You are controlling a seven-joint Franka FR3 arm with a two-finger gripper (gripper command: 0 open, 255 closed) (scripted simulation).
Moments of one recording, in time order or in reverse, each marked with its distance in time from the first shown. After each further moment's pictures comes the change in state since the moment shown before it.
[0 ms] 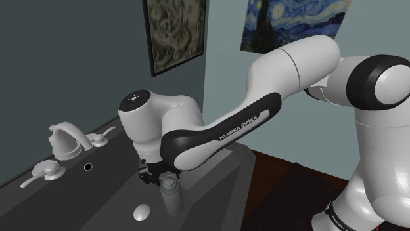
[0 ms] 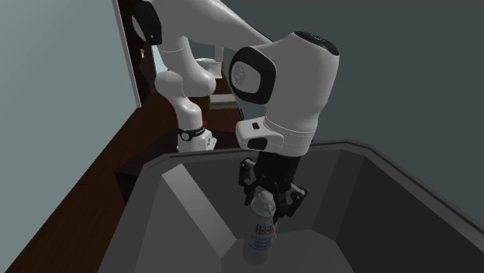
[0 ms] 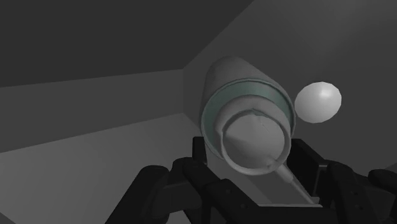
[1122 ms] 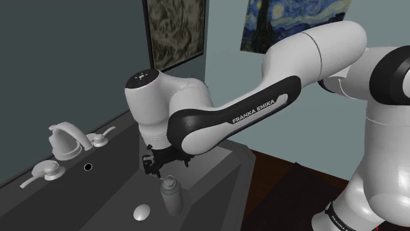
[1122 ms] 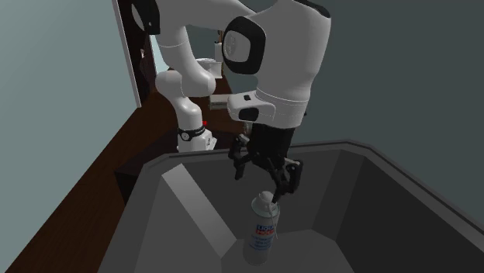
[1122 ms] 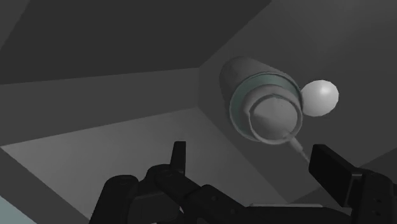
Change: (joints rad) arm -0.055 -0.108 0.034 -0.036 0.071 -0.044 -0.062
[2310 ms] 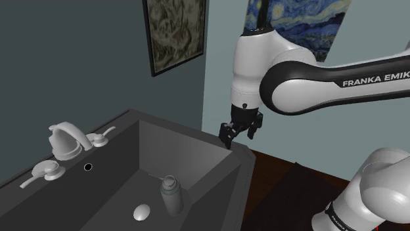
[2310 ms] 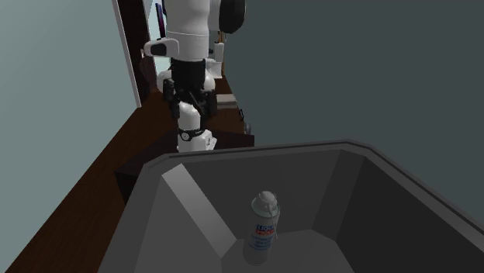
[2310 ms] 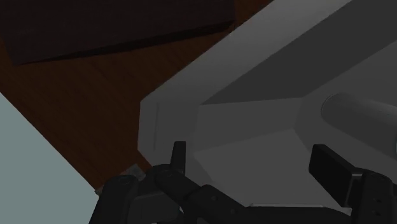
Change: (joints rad) arm -0.161 -0.844 -0.216 -0.635 0.528 0.024 -0.685
